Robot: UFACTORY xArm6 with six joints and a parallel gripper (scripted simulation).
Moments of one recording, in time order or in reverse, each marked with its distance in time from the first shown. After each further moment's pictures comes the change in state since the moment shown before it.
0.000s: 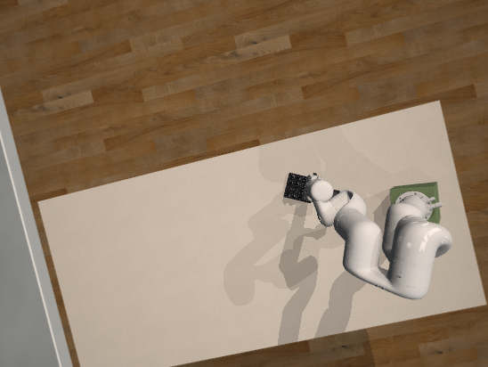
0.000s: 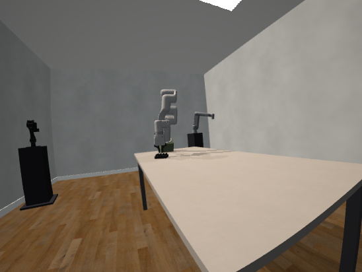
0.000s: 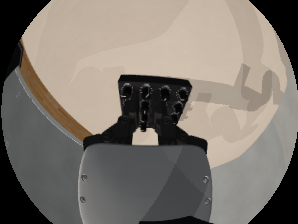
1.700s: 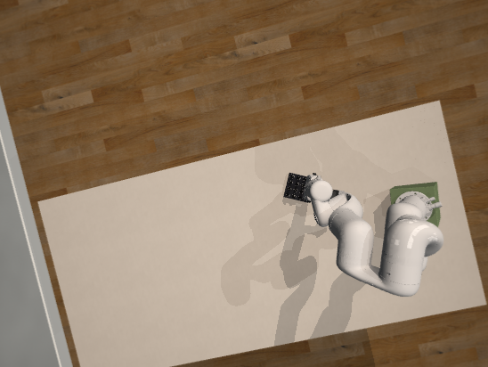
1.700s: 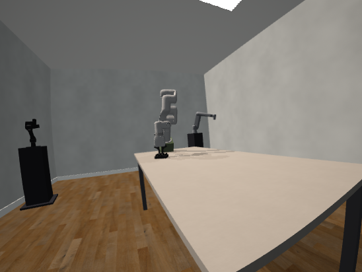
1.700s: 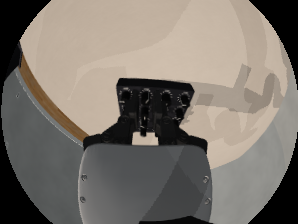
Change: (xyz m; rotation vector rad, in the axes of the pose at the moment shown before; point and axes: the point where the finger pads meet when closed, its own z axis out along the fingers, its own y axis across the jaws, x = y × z) arm 0.000 0.000 0.011 0.000 0.000 0.000
